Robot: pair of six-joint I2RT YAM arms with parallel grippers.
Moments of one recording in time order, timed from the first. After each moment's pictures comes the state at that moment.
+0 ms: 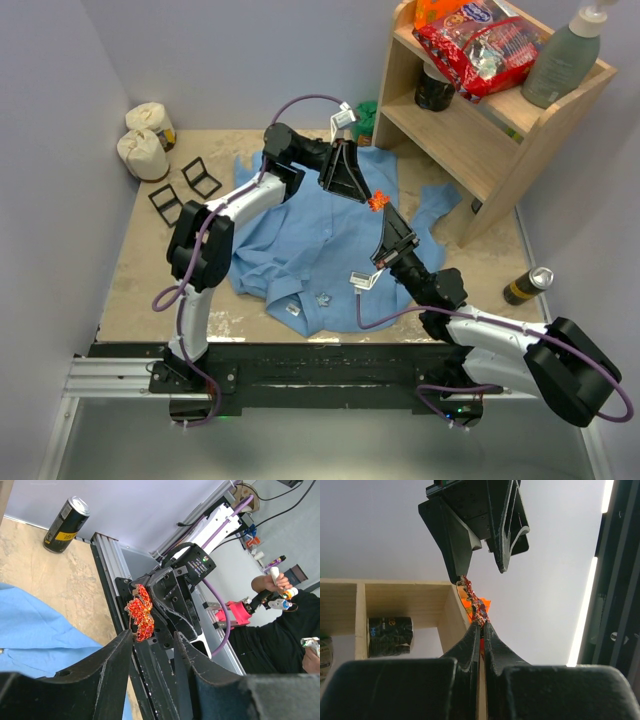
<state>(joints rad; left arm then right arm) -0.53 2.12 1.71 1.03 1.50 -1.34 0.71 1.09 0.24 1.24 0.03 -1.95</state>
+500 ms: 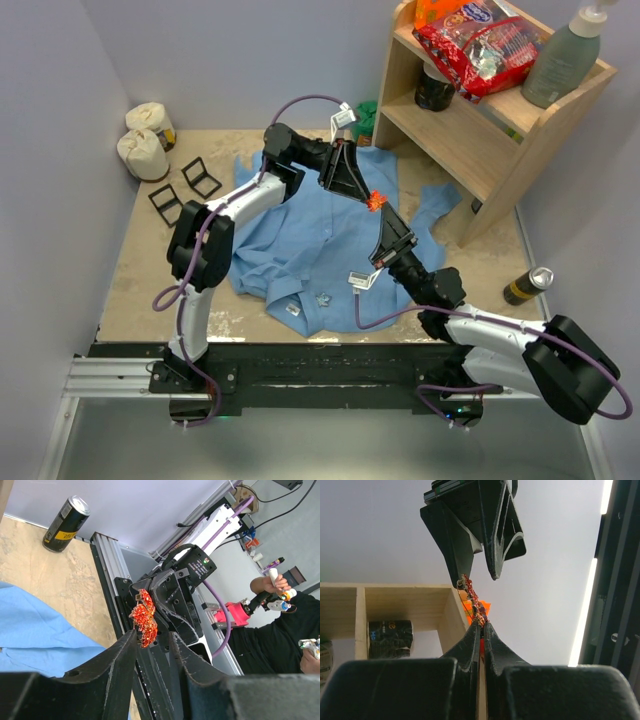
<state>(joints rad) -0.53 2.12 1.71 1.03 1.50 -1.35 0.72 1.11 0.25 1.25 0.03 -1.95</state>
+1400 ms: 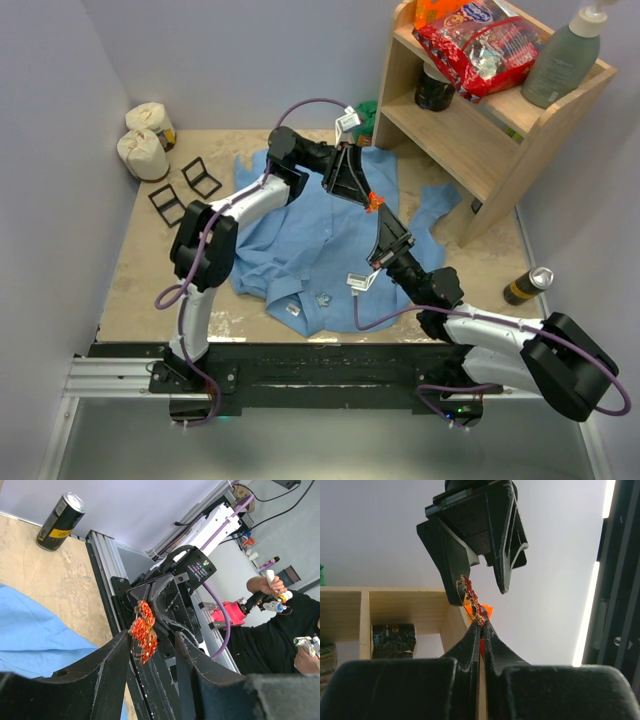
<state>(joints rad) -0.54 2.13 1.71 1.06 1.50 -1.38 0.73 1.12 0.25 1.25 0.03 -1.94</state>
